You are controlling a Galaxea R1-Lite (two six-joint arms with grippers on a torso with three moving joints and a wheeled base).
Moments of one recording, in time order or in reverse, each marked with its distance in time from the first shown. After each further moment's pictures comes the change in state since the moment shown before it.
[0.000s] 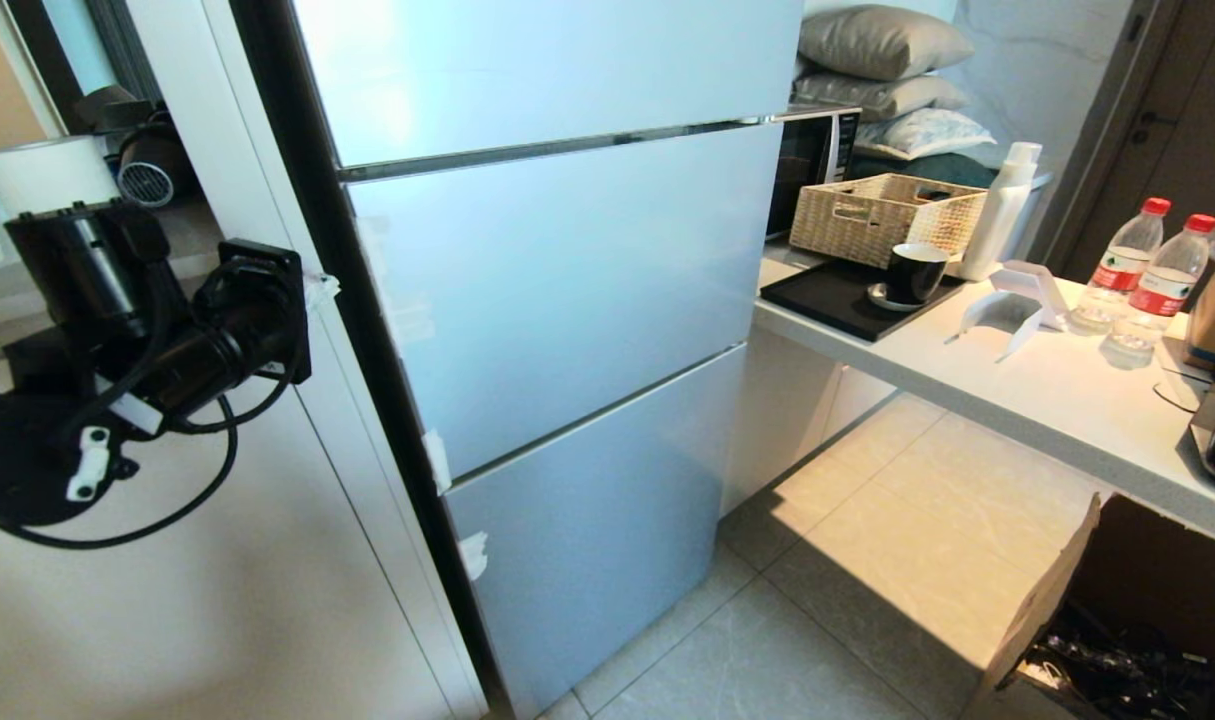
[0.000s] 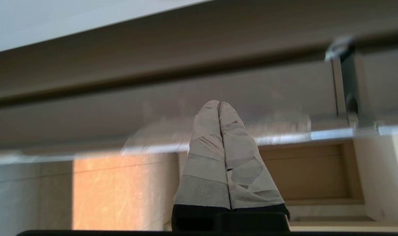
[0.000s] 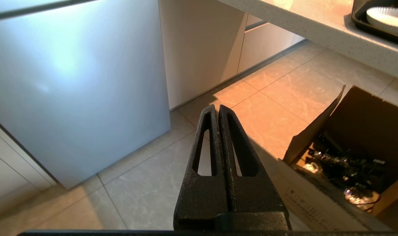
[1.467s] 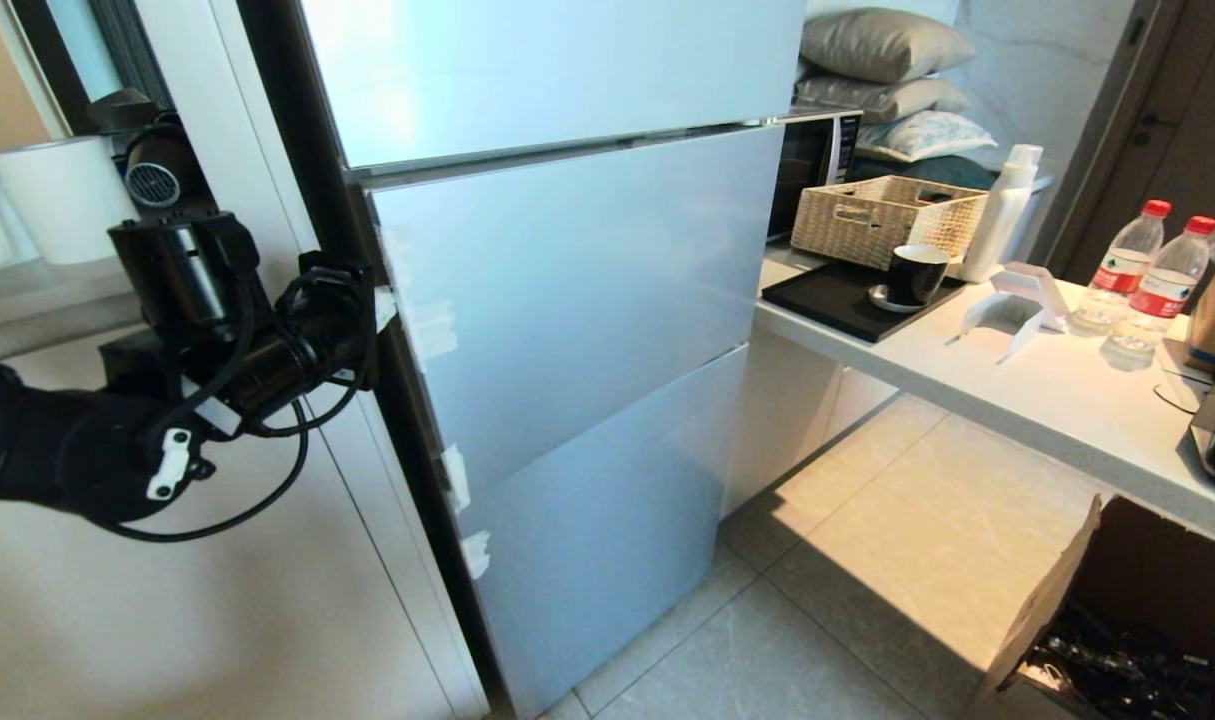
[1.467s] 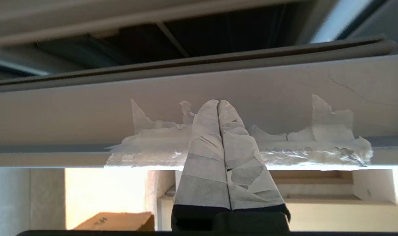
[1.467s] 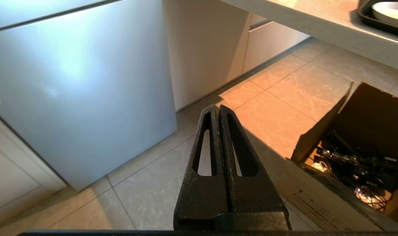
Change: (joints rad) left arm -0.173 0.050 -0.027 -0.004 0.001 -0.041; right arm 0.001 0.001 -0.003 0.000 -0.001 0.031
